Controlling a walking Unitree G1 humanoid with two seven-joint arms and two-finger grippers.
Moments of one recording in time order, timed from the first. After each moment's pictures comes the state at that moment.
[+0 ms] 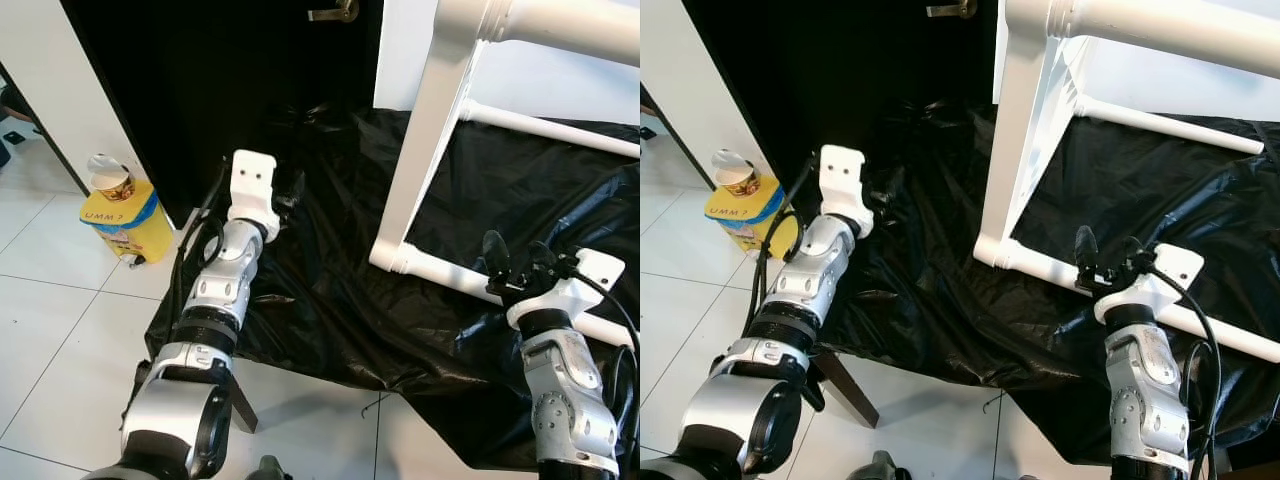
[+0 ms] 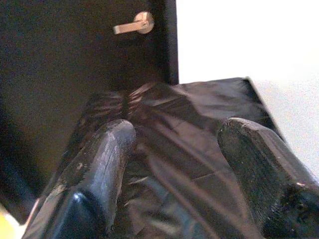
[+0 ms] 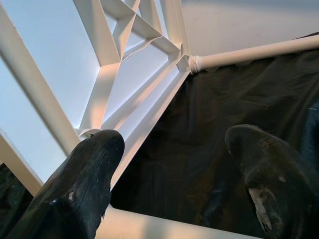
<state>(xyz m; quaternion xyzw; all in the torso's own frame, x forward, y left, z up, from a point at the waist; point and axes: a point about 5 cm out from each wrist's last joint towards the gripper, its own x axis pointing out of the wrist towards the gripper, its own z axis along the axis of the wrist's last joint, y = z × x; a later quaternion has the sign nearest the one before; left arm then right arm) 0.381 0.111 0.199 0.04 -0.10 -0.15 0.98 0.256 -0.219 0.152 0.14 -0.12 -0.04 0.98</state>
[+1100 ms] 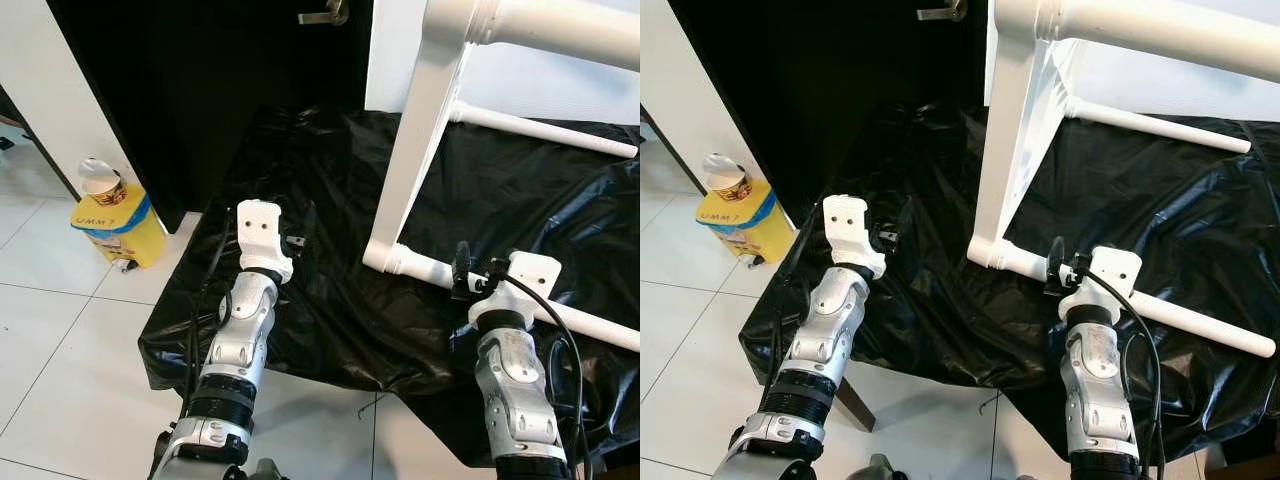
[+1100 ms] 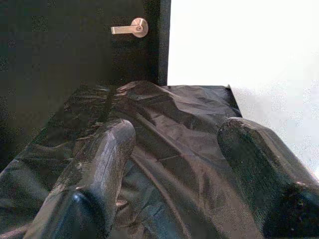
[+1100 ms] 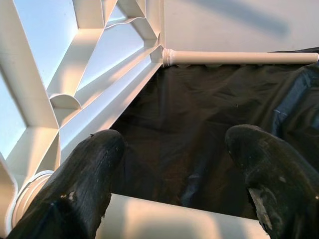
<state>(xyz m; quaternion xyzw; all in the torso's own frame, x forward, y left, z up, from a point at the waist) 0.332 0.097 0.160 -0.03 -0.13 -0.14 0.98 0.268 -0.181 0.133 0.03 -0.10 -0.11 0.99</state>
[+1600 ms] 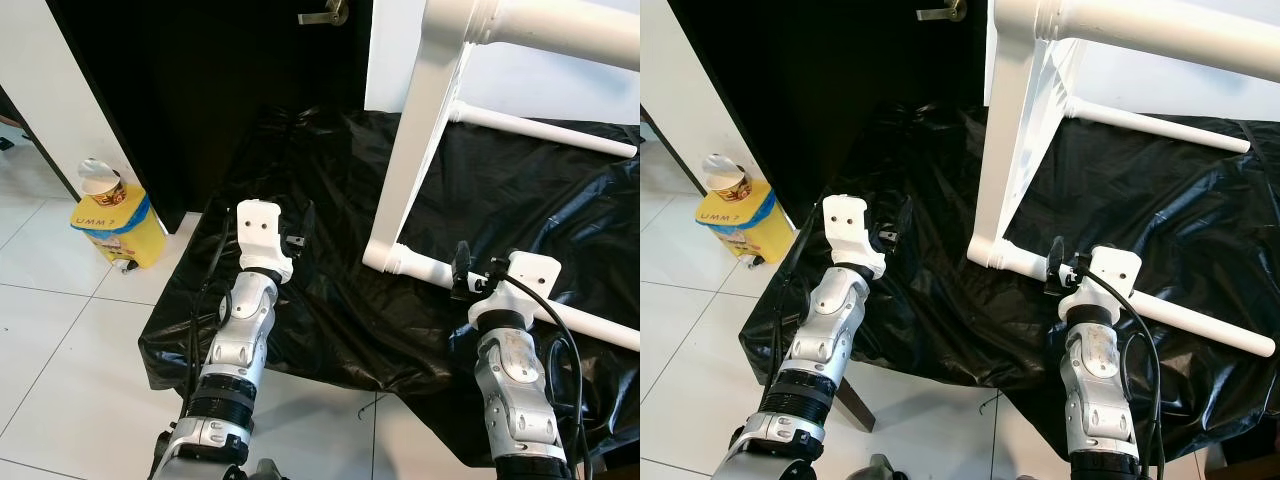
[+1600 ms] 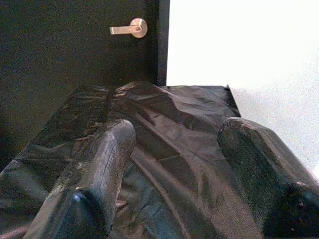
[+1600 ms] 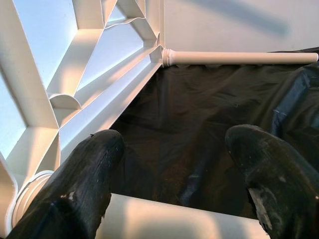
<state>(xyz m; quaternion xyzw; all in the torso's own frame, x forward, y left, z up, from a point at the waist) 0.332 0.097 0.160 -0.03 -0.13 -0.14 0.98 0.268 -0.181 0.133 0.03 -0.10 -0.11 0.99</state>
